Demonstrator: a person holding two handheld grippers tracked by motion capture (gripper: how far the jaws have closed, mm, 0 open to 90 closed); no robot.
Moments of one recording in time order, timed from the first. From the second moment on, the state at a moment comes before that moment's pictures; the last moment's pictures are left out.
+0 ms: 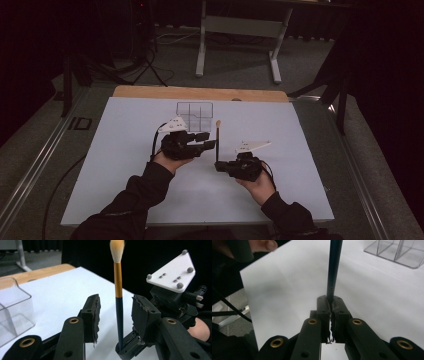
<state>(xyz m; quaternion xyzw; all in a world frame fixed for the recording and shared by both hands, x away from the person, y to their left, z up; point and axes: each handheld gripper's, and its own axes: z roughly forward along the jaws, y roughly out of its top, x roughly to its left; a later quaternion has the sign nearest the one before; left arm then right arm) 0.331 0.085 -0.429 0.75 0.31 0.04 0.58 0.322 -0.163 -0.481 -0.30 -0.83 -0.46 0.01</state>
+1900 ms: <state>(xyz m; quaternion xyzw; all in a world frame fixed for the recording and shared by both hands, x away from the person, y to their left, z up) 0.345 0.081 -0.404 0.76 0.31 0.06 0.57 0.317 -0.161 -0.476 -0.27 -0.85 -0.45 -0.02</state>
